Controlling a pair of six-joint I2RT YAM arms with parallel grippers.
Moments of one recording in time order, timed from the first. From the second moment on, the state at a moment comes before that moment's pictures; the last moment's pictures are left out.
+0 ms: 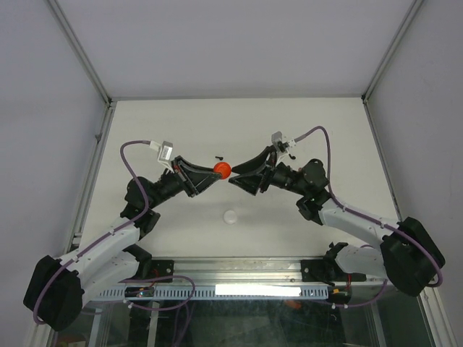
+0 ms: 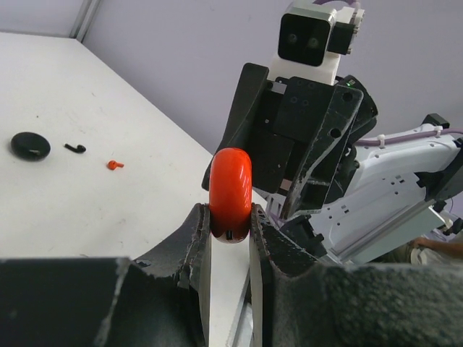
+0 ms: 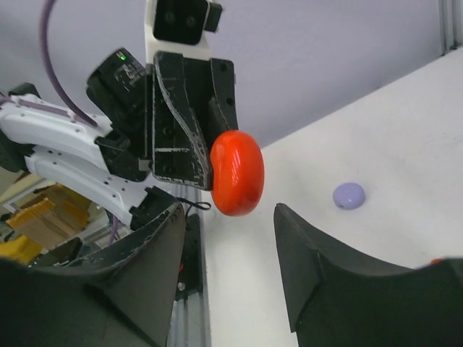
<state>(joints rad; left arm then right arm) -0.54 0.89 0.38 0.81 0.53 -0.82 0.70 1.16 0.54 0.88 -0.60 0.60</state>
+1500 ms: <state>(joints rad) -0.58 0.80 0.45 0.54 0.67 -0.54 0.64 1.13 1.04 -0.15 -0.89 0.04</state>
